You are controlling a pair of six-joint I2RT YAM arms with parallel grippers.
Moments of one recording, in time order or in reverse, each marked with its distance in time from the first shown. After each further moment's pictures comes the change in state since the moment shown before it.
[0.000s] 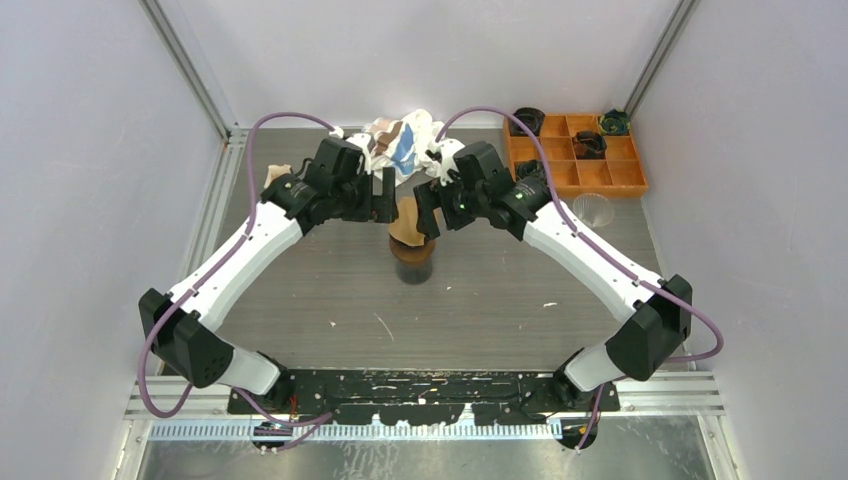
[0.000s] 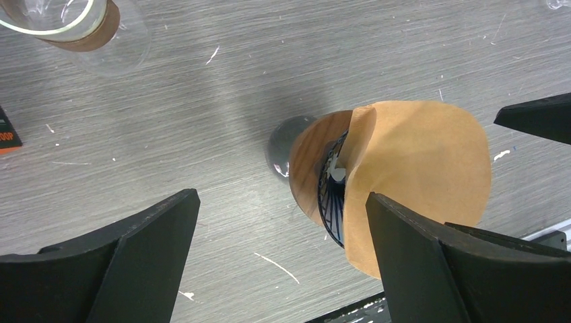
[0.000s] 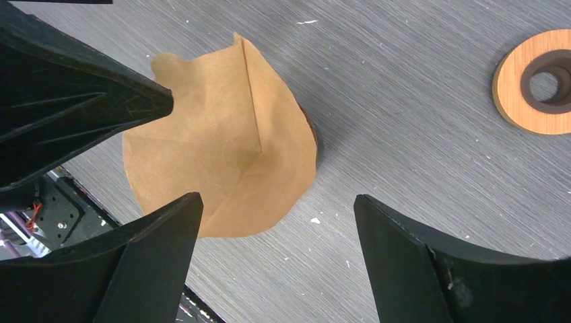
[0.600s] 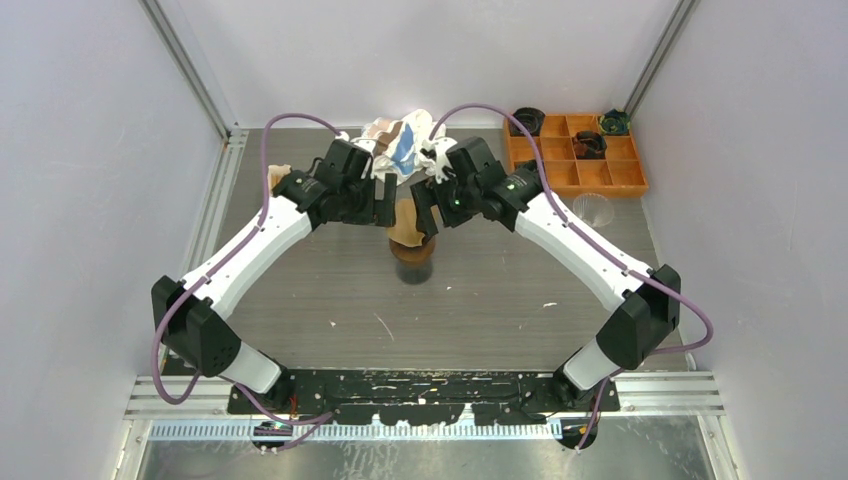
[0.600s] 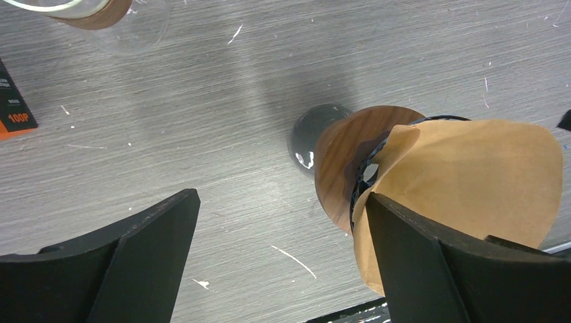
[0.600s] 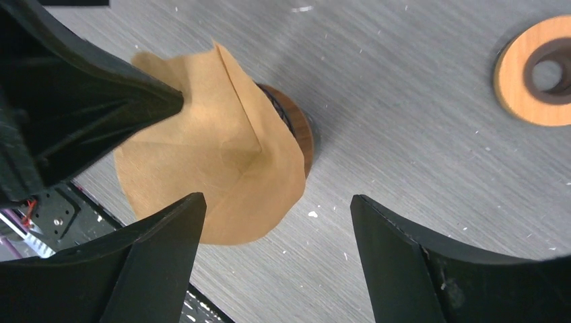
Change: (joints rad) left arm 0.000 0.061 0.007 -0.045 -0.043 0.011; right arm 0.000 0.068 0.067 -0.075 -0.003 -0.002
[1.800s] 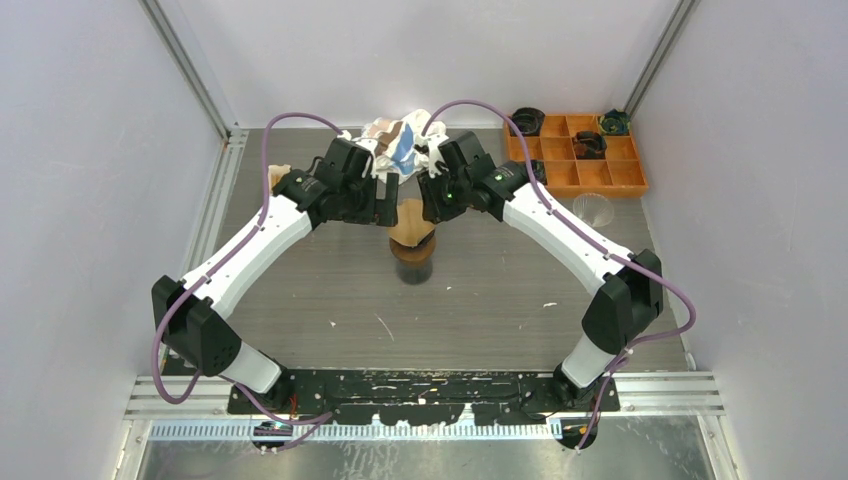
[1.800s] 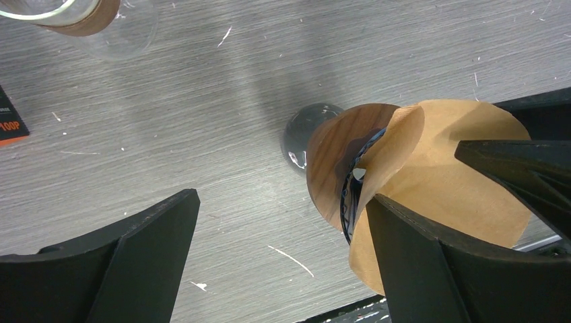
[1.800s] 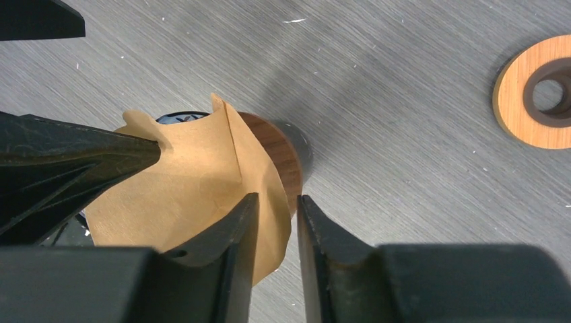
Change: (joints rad) left arm 0.000 0.004 0.011 0.001 0.028 0.016; right arm -0.018 0.097 0.069 0.020 -0.005 -0.022
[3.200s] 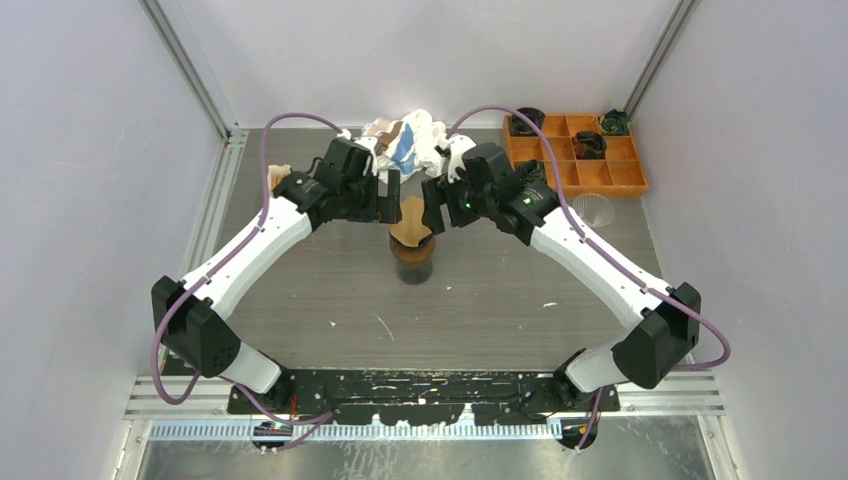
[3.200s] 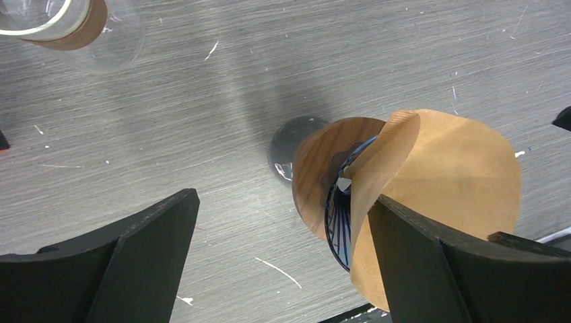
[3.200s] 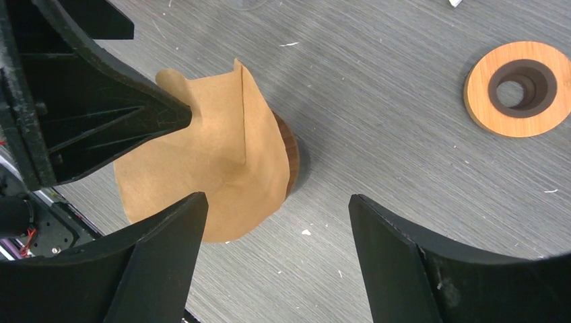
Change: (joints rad) left arm 0.000 -0.007 -0.019 0.060 0.020 -0.026; right arm -0.002 -0.222 -0.187 0.125 0.043 0.040
